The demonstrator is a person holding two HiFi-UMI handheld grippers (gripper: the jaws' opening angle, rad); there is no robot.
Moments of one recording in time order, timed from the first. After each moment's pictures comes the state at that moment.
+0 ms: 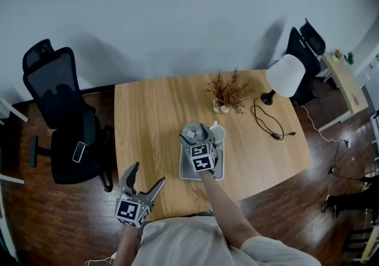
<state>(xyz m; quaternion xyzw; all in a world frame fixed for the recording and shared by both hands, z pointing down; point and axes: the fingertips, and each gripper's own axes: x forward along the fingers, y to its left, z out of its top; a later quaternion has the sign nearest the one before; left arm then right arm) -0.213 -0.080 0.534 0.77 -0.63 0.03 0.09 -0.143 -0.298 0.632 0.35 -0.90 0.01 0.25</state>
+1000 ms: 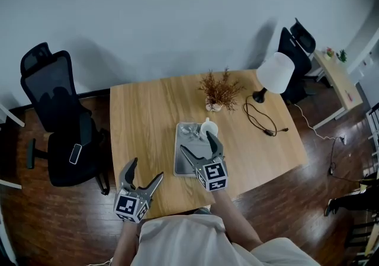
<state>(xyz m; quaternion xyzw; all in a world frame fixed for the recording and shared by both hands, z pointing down) -0.201 -0.080 0.524 0.78 -0.63 0.01 0.08 -0.086 -0.225 0.542 0.34 -0.93 0.00 0.12</state>
